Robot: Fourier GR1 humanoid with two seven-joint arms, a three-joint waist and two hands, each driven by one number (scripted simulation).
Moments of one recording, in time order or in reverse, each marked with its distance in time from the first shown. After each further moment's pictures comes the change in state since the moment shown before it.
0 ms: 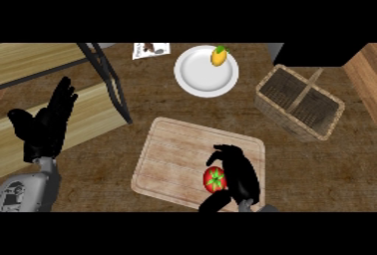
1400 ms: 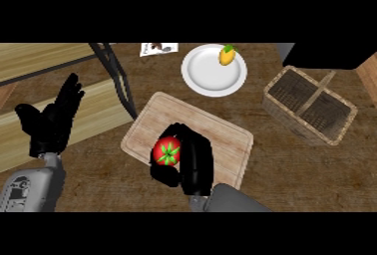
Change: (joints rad) left arm -0.032 -0.011 -0.010 0.015 -0.002 -0.026 0.012; right arm -0.440 0.016 0.359 0.023 -0.220 -0.746 0.322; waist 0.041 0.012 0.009
